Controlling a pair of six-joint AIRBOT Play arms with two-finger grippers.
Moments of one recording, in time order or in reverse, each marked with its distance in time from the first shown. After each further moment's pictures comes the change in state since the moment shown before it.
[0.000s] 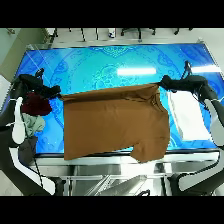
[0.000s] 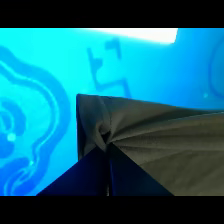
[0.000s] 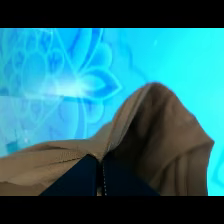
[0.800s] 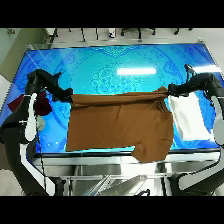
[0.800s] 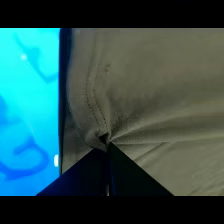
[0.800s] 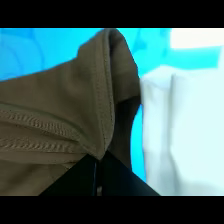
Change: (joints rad) left arm -0.146 -0.066 0.071 0.045 0.247 -0.118; right arm -0.045 -0.011 0.085 -0.477 -0.283 0.104
